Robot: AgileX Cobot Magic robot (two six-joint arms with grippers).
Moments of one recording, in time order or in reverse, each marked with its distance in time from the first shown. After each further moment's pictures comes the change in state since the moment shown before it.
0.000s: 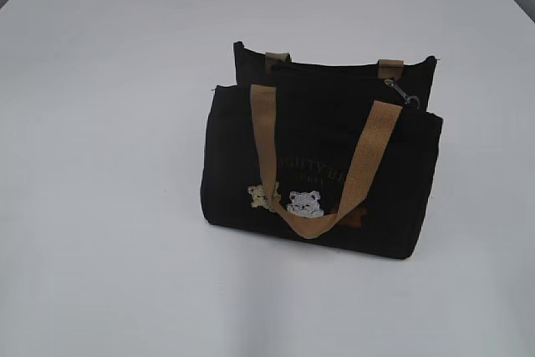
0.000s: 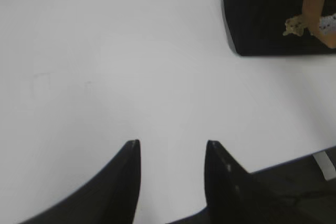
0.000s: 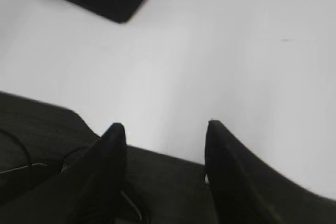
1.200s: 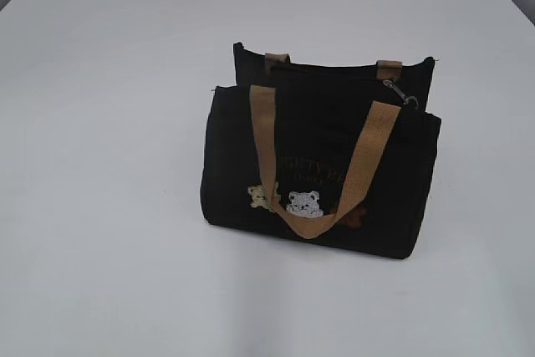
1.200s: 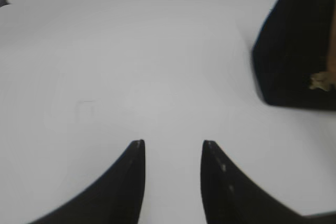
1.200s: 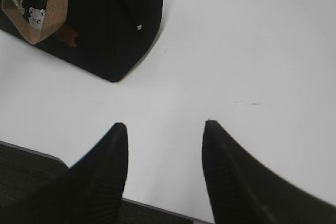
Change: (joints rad) left arm 0.151 -0.142 0.002 0.018 0.001 -0.008; right arm -0.002 -0.213 0.031 -0.003 -0.079 -0.041
